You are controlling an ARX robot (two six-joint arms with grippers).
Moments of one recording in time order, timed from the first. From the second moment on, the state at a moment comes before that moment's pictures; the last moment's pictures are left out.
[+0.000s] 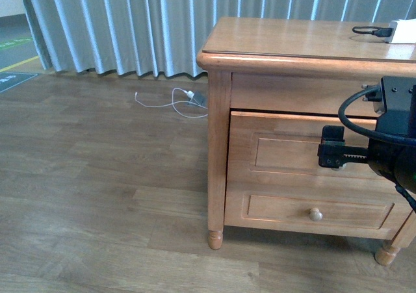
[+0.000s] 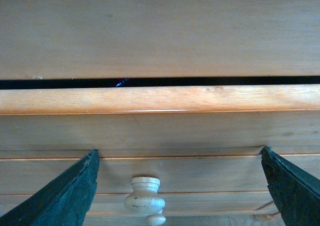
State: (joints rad) left arm 0.00 0.00 0.02 0.00 0.00 0.00; right arm 0.12 2.15 0.93 0.89 0.17 0.09
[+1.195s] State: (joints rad) left arm 0.00 0.00 0.02 0.00 0.00 0.00; right arm 0.04 1.51 0.48 0.65 -0.04 0.15
